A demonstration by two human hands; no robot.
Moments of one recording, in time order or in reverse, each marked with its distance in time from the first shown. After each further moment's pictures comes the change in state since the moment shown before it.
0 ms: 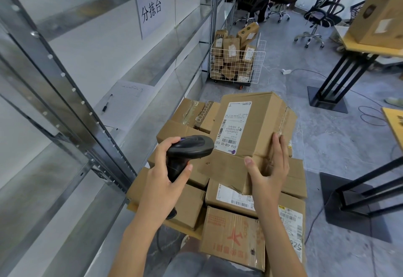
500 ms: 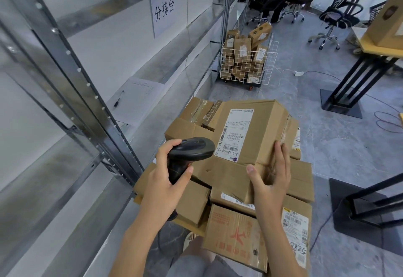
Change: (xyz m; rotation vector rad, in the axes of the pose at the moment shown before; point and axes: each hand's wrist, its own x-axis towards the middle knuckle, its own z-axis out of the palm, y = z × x) left_hand -0.016 0.002 -0.006 0.051 0.047 -0.028; right_hand -0.018 -0.004 -0.004 0.049 -0.058 0.018
